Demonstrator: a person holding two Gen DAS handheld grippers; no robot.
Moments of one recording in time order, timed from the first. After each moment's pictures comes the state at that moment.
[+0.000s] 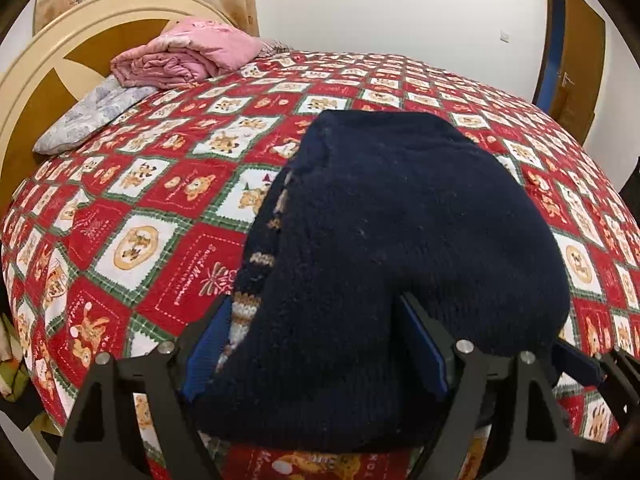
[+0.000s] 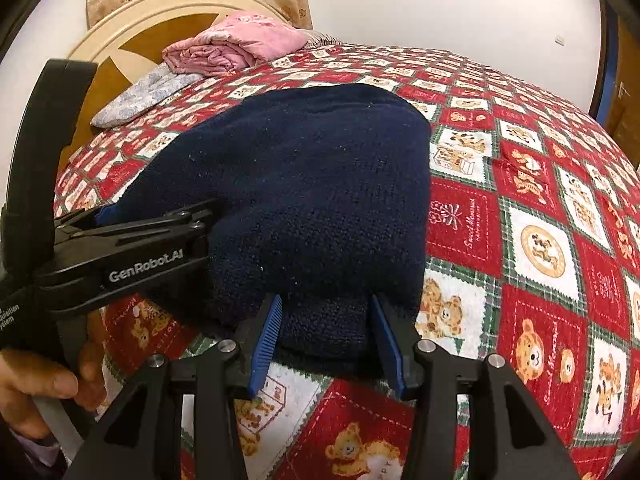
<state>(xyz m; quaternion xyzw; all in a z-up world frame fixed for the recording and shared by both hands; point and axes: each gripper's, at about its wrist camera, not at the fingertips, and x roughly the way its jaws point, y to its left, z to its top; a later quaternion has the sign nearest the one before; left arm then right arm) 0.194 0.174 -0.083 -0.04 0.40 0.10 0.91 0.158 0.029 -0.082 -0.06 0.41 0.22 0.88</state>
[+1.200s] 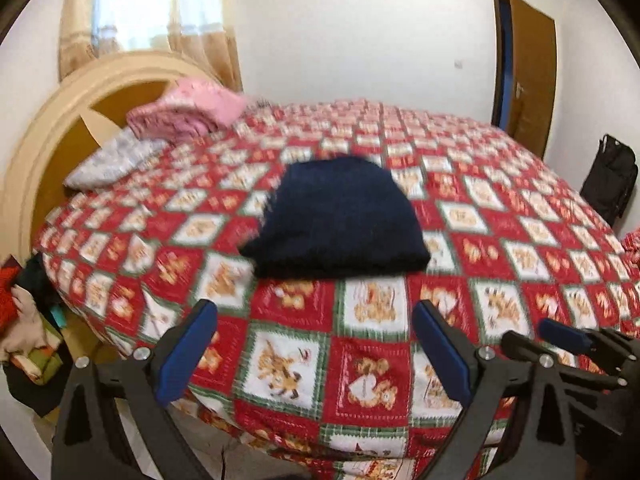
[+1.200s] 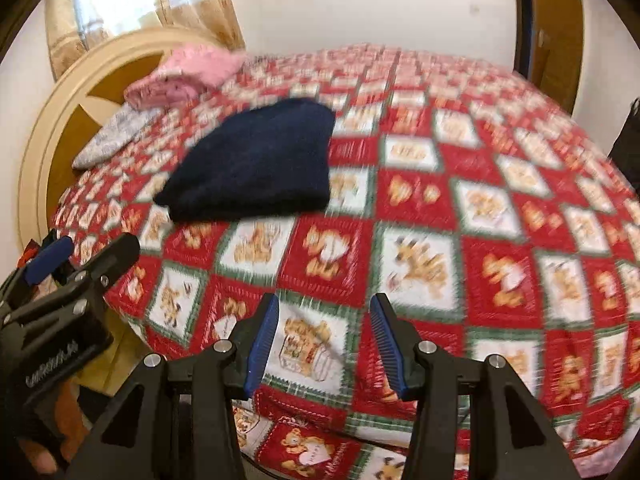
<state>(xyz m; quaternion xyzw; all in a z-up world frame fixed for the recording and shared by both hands) -0.009 0.117 0.006 0.00 0.30 0.08 0.95 -0.029 -0.049 -0.006 0.01 0.40 0.10 0.91</state>
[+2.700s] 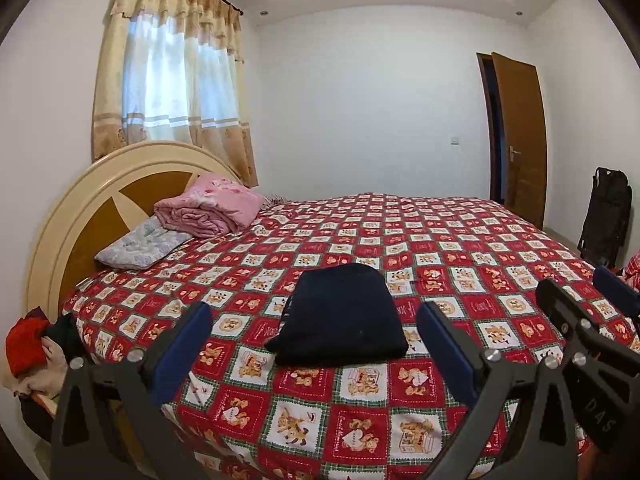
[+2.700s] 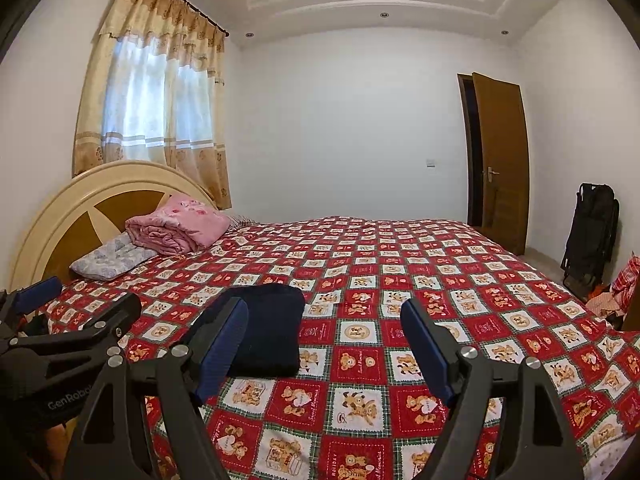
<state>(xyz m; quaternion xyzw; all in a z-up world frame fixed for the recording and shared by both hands) -0.073 0.092 0.081 0.03 0.15 0.09 0.98 -0.120 -0.076 0.095 0.01 0.11 0.05 0.99</state>
